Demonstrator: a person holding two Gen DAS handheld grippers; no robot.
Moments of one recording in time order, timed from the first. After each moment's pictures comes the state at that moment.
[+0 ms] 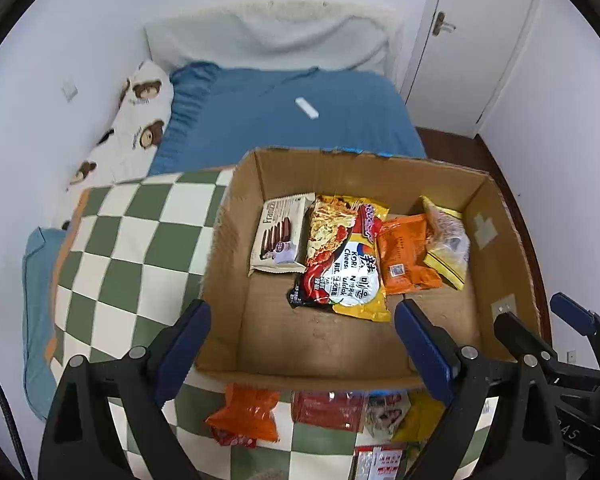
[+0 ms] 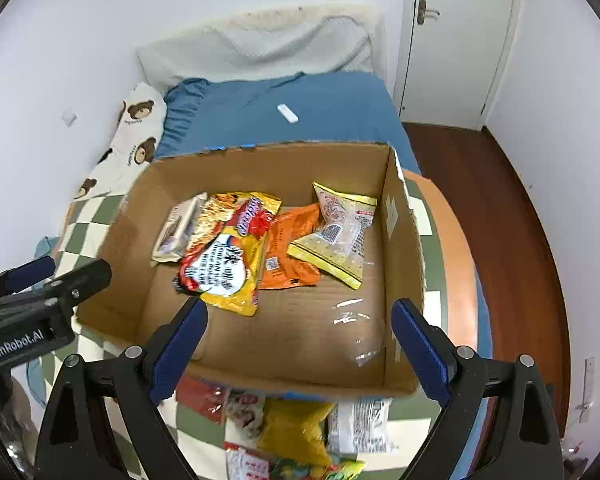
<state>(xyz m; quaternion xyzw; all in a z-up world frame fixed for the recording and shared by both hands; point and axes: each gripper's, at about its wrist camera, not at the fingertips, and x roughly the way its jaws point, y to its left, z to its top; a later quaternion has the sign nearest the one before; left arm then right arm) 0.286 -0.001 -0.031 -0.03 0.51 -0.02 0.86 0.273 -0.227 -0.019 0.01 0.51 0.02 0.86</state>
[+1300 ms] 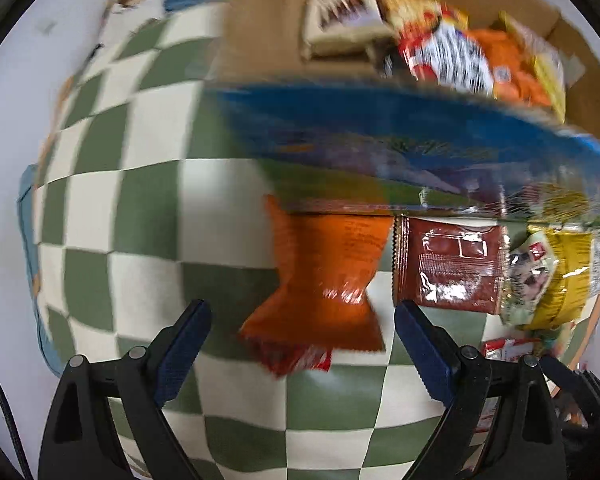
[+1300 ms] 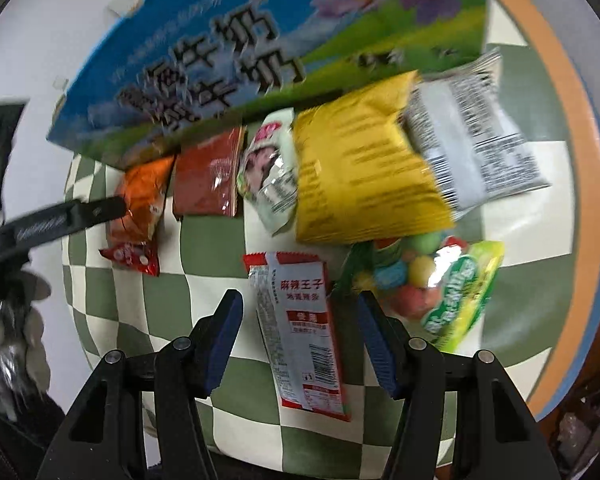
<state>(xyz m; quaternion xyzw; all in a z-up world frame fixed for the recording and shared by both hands) 0.241 0.041 -0.196 0.02 0.68 -0.01 0.73 0.141 -0.215 -0.180 0.14 0.66 0.06 0.73</state>
